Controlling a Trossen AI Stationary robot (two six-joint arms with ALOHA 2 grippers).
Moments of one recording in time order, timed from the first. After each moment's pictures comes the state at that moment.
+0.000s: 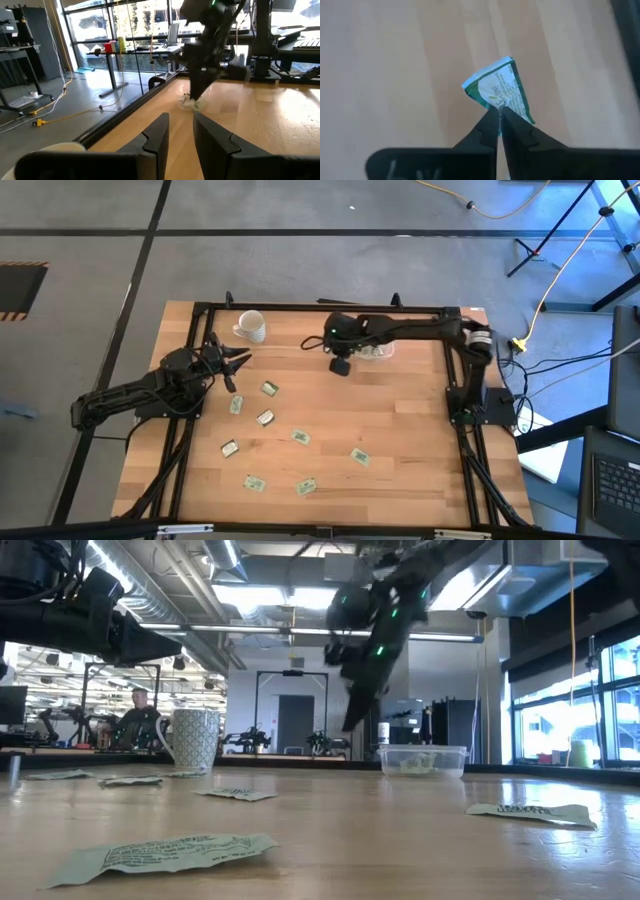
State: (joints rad) left arm 0.37 0.04 0.01 0.03 -0.09 0.05; right arm -0.33 1.90 1.39 -0.56 0.08 -0.14
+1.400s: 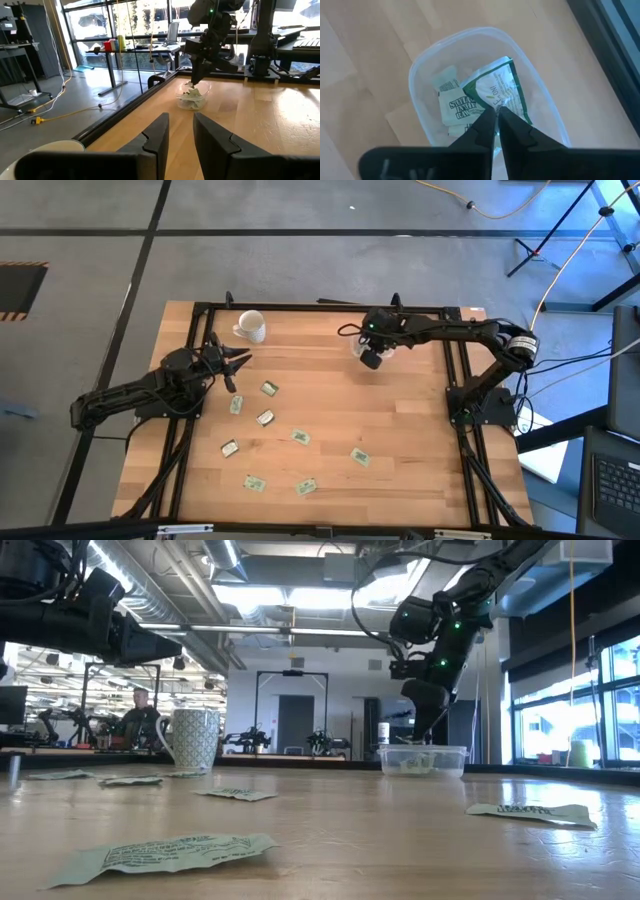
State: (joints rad) left arm 0.37 0.04 0.01 0.02 -0.09 0.04; right arm -0.48 1.60 0.97 -0.47 0.18 -0.03
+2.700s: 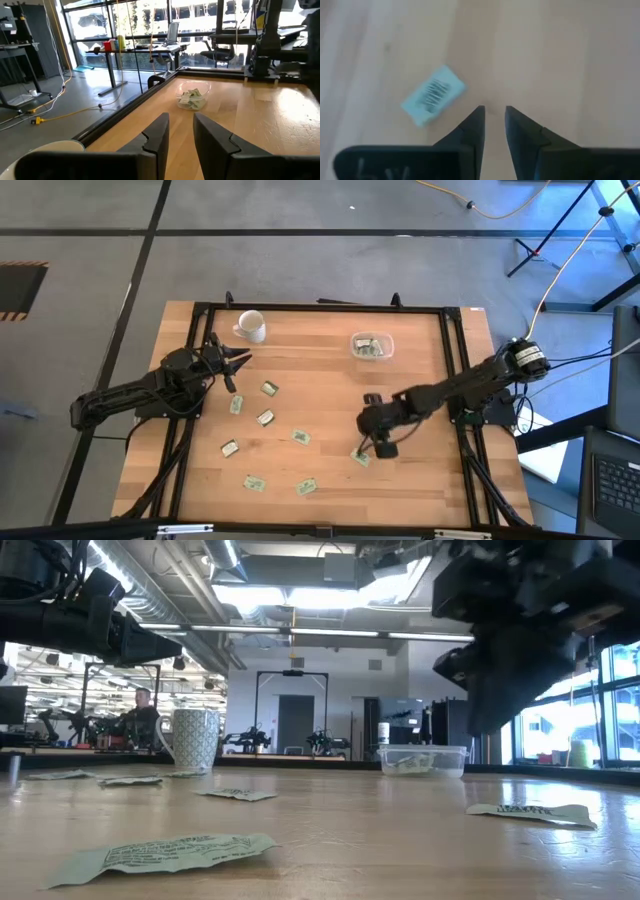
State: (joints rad) left arm 0.37 0.04 0.01 0.03 -0.09 0.04; right arm 0.31 1.55 0.86 -0.36 0.01 0.13
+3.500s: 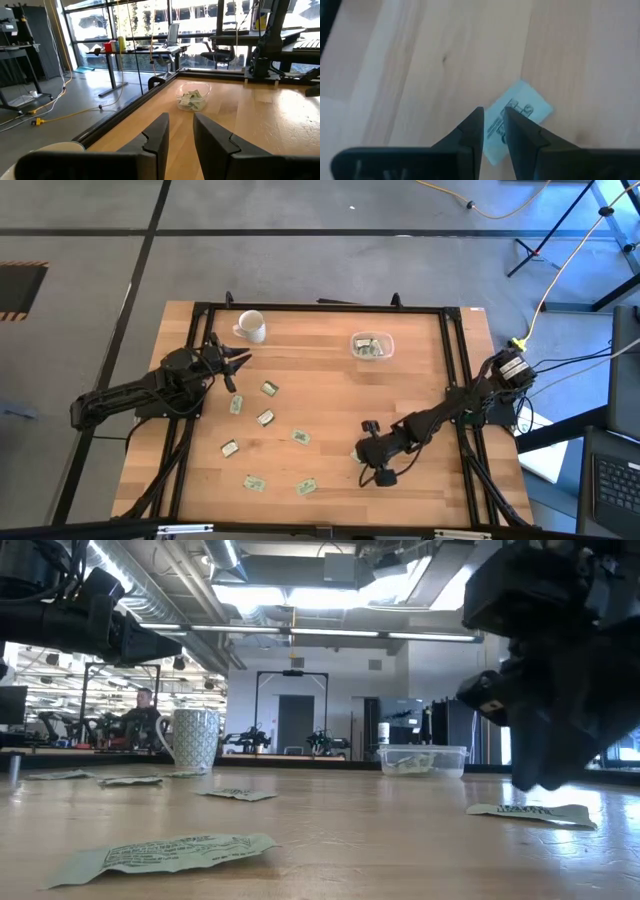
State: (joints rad) left arm 0.38 0.04 0.01 0.03 -0.09 0.04; right arm 0.50 1.72 0.85 -0.12 0.05 0.31
